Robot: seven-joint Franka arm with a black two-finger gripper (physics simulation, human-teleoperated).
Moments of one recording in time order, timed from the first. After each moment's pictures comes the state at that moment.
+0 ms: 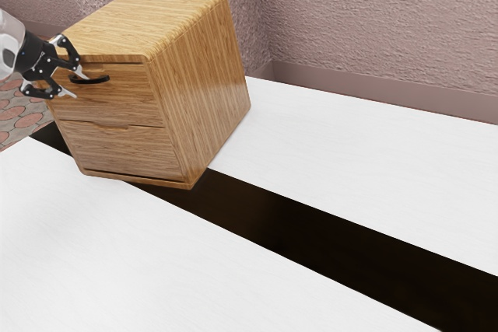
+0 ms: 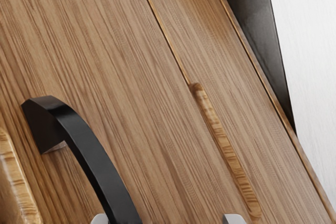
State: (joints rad) arm 0.88 0.16 -0.22 -1.43 -0.33 2.05 2.52
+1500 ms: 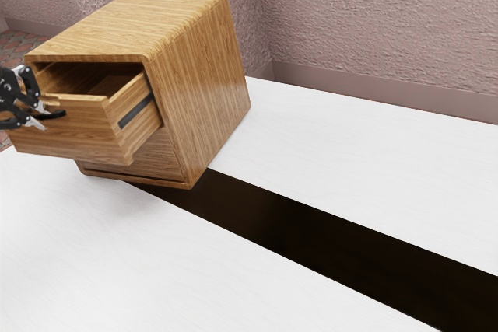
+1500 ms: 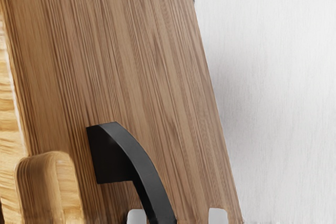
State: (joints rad) arm 0.60 -0.24 0.10 -1.85 -0.28 2.06 2.30
